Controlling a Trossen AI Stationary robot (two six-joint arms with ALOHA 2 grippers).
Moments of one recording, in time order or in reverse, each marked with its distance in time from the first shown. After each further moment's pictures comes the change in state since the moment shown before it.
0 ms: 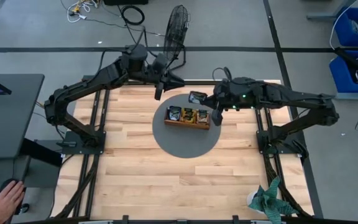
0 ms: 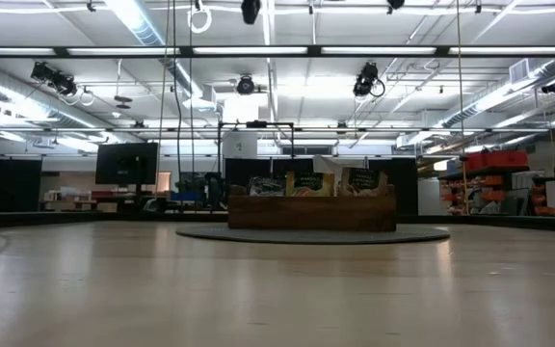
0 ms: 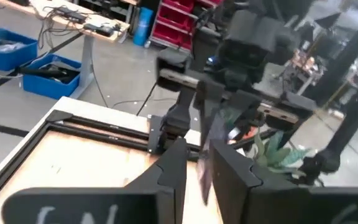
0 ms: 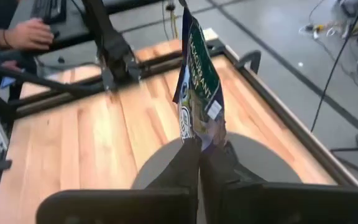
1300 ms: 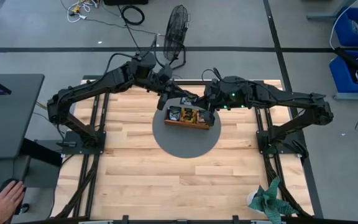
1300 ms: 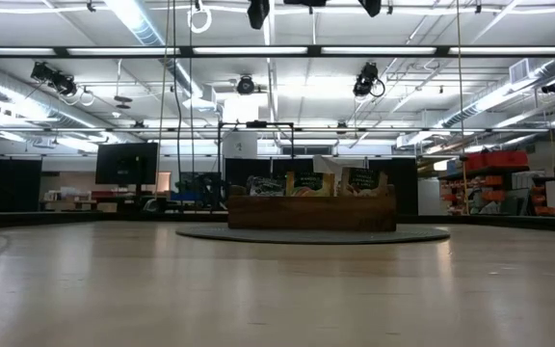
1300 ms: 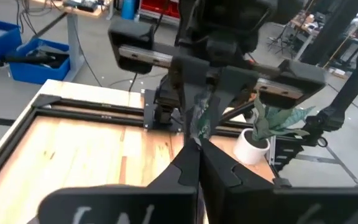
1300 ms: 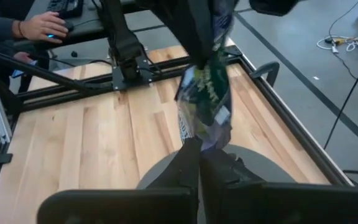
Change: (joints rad) left arm -0.069 0.032 0.002 -0.095 -0.010 0.153; right arm -0.035 0.085 0.000 0.093 -0.092 -0.091
